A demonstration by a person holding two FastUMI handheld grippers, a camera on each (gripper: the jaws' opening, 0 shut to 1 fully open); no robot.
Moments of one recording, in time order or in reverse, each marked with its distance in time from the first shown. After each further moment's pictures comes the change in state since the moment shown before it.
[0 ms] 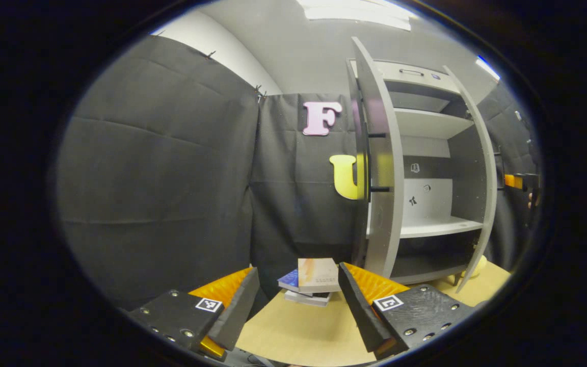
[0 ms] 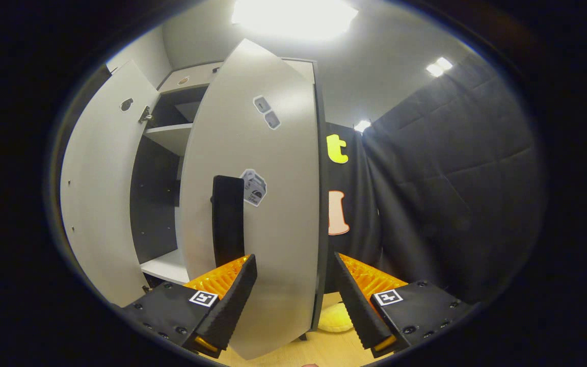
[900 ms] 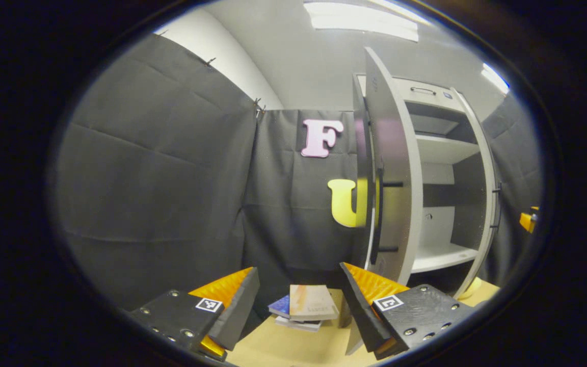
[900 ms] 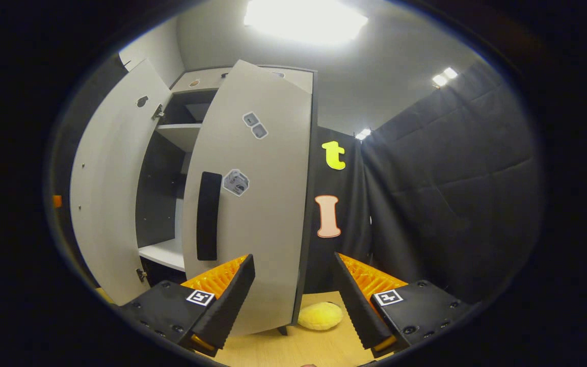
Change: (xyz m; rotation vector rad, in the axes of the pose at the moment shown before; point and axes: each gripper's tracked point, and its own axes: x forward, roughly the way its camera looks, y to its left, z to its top) left arm 0.035 -0.015 0.045 -0.053 -0.119 -0.035; right arm -0.055 -0.049 -0.009 -0.073 -0.020 -0.026
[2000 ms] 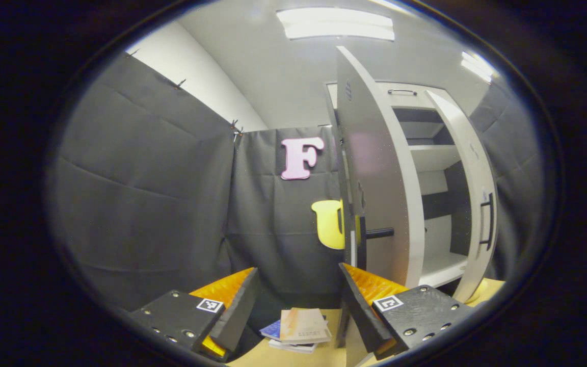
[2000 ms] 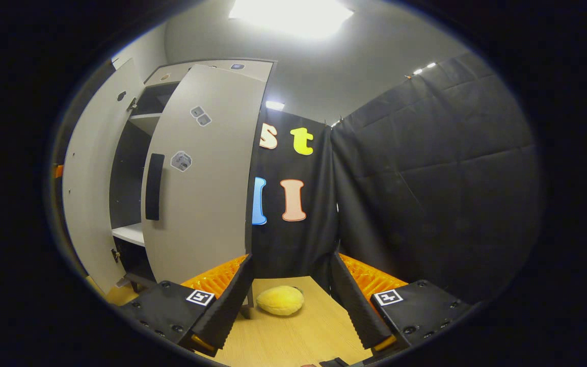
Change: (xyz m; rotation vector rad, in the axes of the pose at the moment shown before) left arm 0.027 -0.032 0.028 0.096 -0.106 -0.070; right arm -0.036 -0.098 -0.035 -0.003 0.074 -0.117
